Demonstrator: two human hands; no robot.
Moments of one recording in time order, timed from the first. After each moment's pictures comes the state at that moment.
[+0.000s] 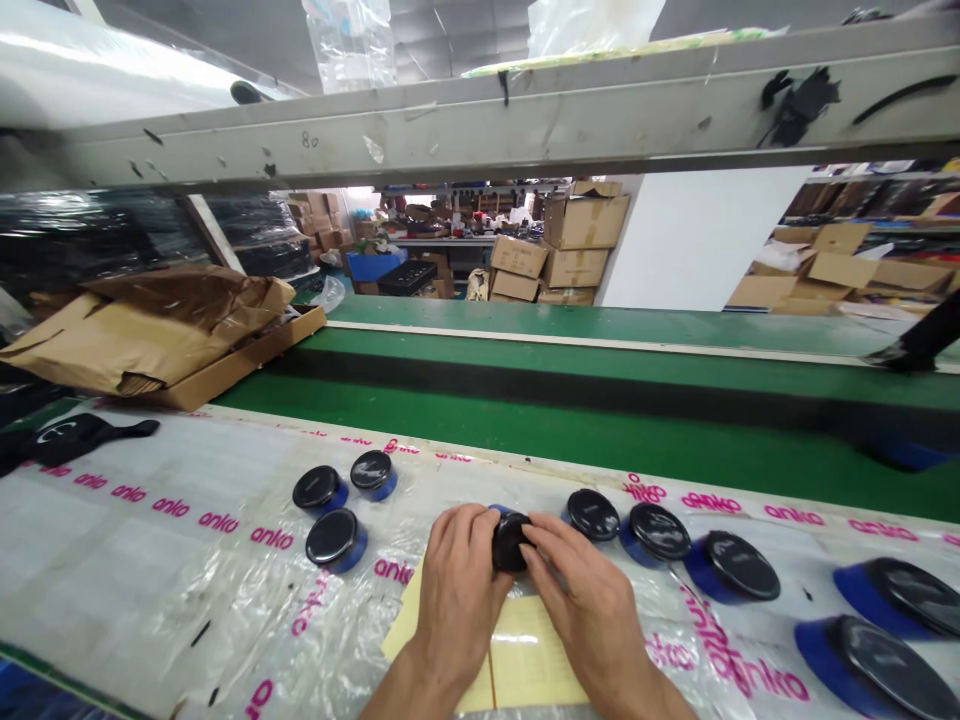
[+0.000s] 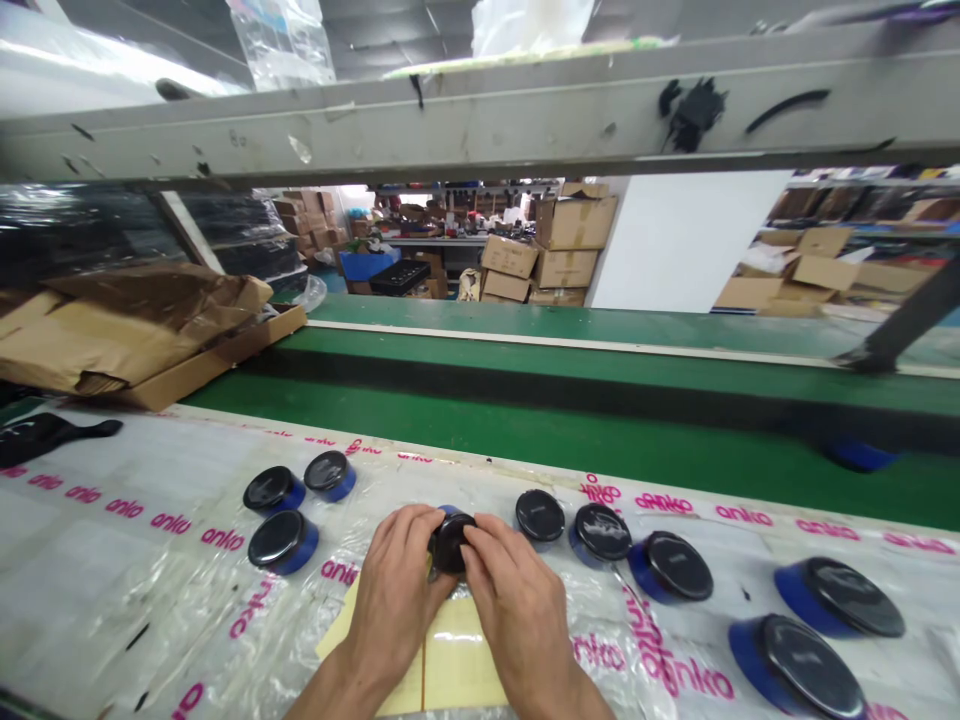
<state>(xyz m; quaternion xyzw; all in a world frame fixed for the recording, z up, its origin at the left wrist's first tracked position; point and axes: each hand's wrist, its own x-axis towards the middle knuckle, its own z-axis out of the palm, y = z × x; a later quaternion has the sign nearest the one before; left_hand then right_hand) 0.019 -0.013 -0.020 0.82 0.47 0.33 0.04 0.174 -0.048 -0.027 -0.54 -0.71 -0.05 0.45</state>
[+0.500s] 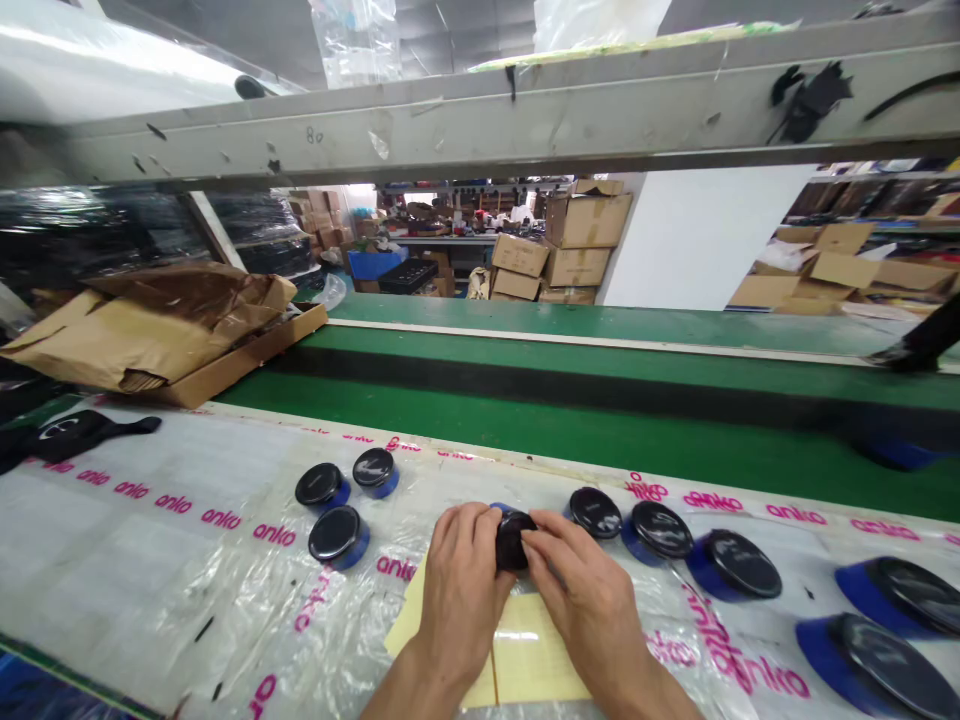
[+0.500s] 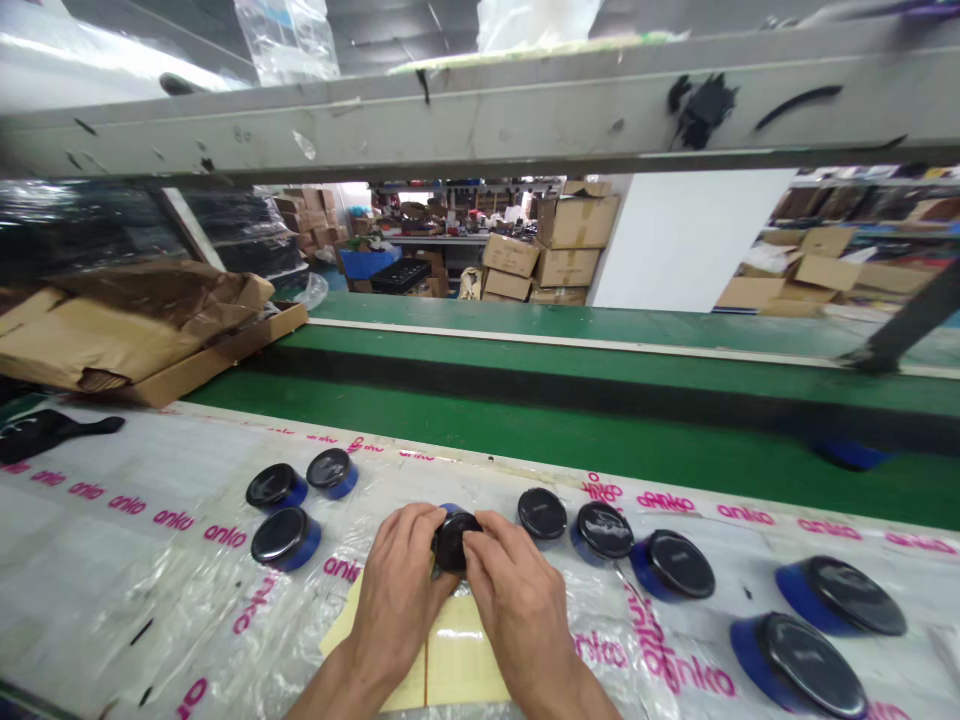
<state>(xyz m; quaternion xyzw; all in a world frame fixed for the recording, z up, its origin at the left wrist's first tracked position) 0.019 -0.014 -0.022 0.82 0.47 0.33 0.03 0.175 -0.047 -0.027 -0.53 -0.72 -0.06 0.44</state>
